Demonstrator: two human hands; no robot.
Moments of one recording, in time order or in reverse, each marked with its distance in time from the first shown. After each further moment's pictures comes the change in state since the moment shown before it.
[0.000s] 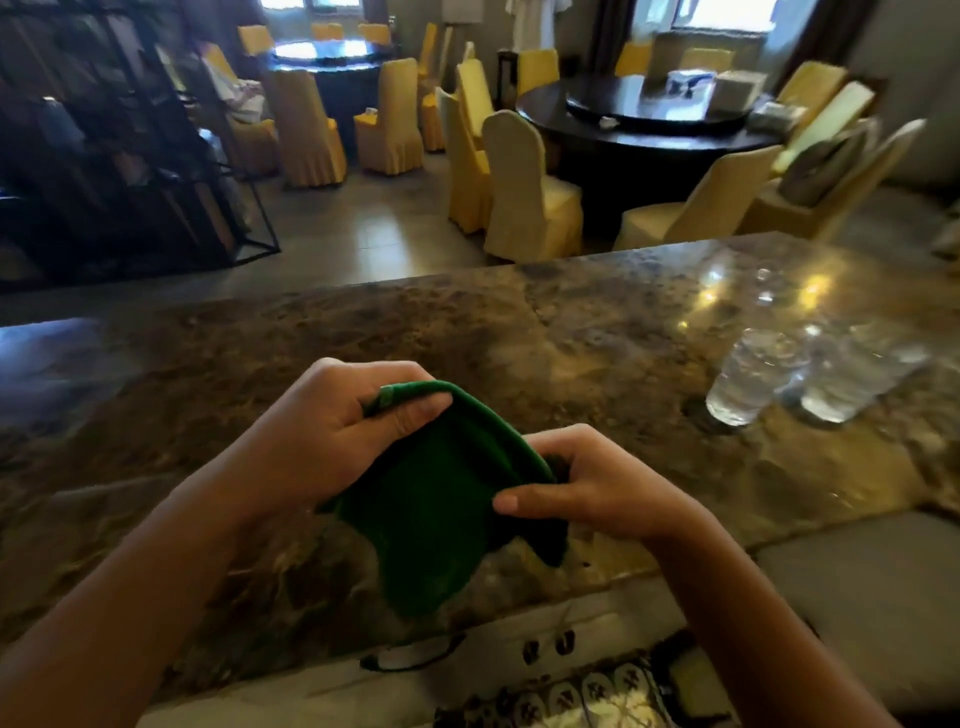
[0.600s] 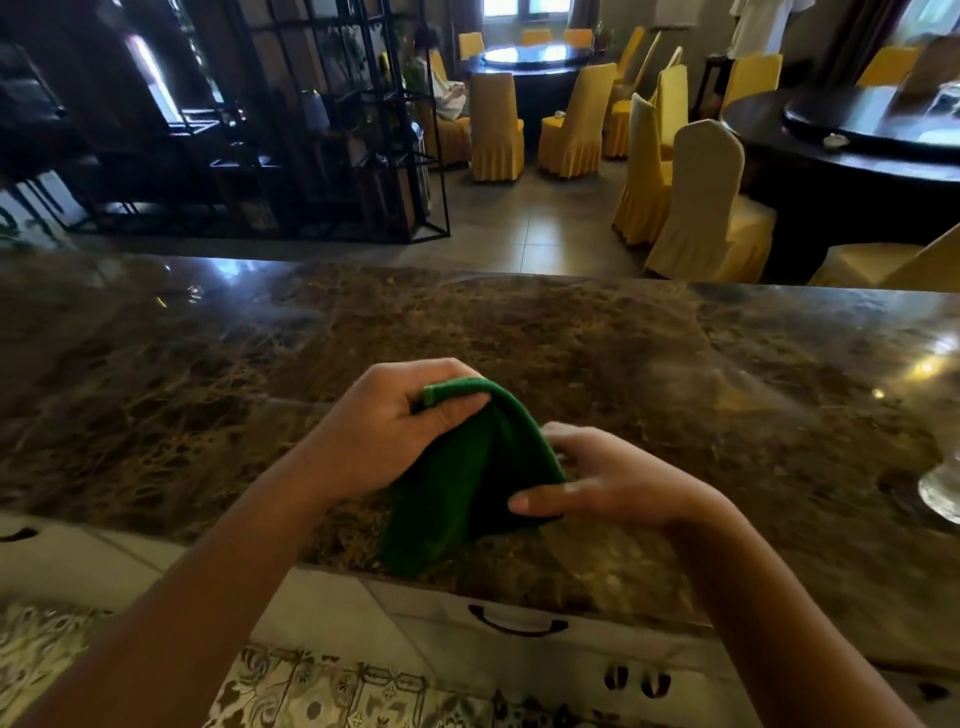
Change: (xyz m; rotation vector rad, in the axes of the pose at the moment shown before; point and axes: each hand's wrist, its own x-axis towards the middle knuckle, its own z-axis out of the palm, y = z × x) left_hand -0.098 -0.011 -0.027 -0.009 0.350 -0.213; right_hand 0.083 -0.012 0.071 -0.317 -0.303 0.080
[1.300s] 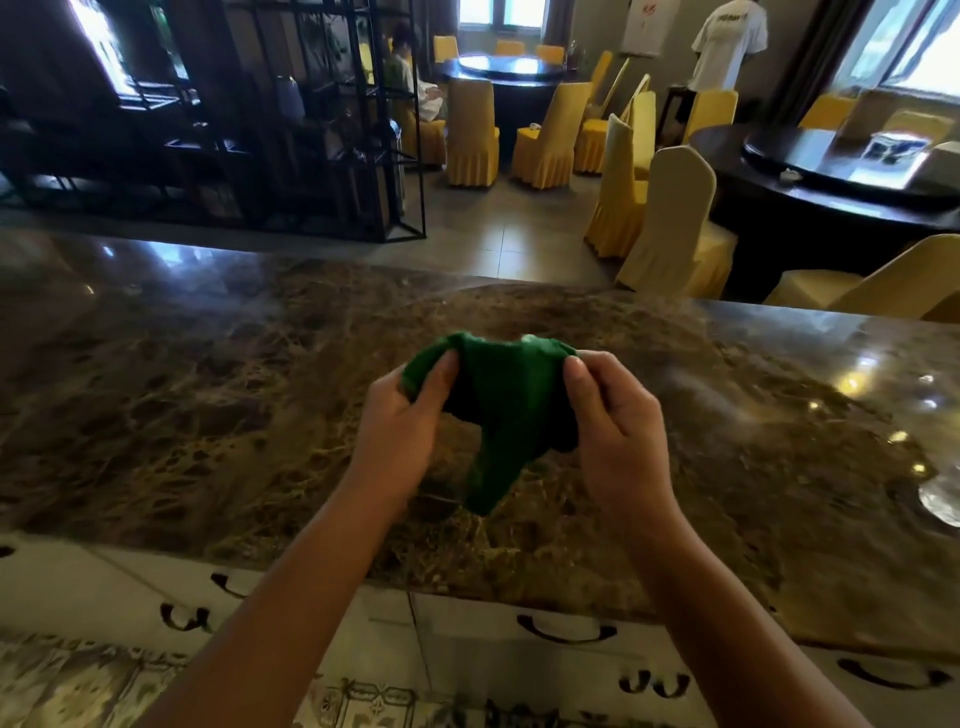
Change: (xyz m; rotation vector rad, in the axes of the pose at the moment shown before) left_hand -0.014 -0.068 -0.040 -0.409 0.516 -0.134; right_hand 0.061 -0.081 0.084 0.206 0.925 -0.268
